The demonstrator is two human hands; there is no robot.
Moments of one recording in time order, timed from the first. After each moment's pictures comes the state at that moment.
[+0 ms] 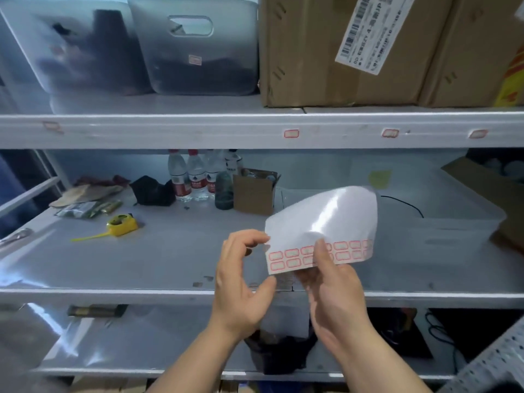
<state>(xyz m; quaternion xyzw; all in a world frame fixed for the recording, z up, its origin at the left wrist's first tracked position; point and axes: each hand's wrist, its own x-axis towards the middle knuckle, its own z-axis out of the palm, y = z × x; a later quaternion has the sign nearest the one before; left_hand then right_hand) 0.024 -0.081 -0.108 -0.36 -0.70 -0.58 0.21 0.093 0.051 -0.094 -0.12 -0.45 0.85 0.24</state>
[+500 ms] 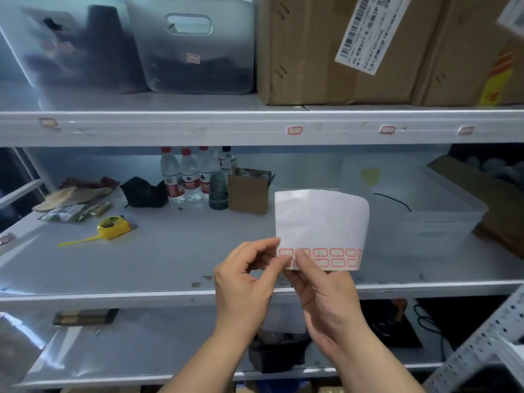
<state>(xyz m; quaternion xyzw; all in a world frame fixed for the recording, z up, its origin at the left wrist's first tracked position) 0.036 -0.079 -0.106 -0.25 -0.69 -0.67 0.16 0.098 0.028 -0.101 -0.09 -0.40 0.88 0.24</state>
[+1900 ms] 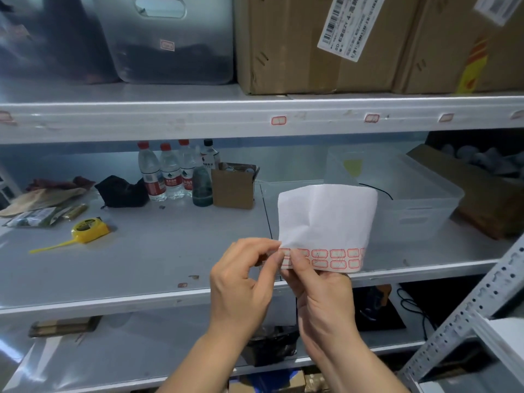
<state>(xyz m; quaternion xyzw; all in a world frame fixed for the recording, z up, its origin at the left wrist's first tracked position) 0.034 -0.077 -0.112 -0.36 -0.70 -0.55 0.27 0.104 0.021 -0.112 -0.12 -0.39 0.85 0.33</state>
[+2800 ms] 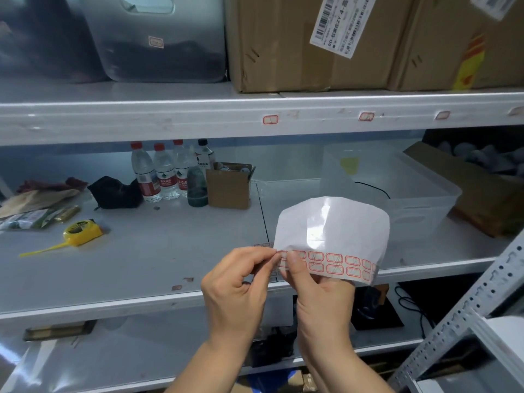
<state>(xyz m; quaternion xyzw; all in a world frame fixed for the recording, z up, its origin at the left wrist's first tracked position) 0.035 -0.066 -0.119 -0.34 -0.68 -0.58 0.30 0.100 0.020 -0.115 -0.17 -0.46 0.76 0.44</state>
